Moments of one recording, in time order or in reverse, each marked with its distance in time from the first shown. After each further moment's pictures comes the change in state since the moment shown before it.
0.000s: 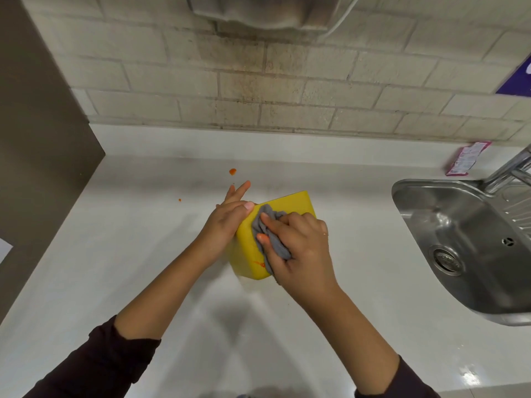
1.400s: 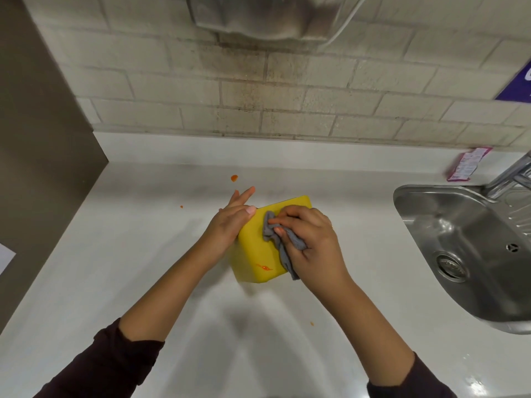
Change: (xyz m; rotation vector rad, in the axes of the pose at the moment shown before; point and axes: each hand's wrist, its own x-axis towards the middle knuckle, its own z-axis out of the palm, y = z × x) left_hand 0.008 0.002 -0.001 0.026 -0.018 -0.054; right_hand 0.017 0.021 -0.009 0.173 -0.029 -0.030
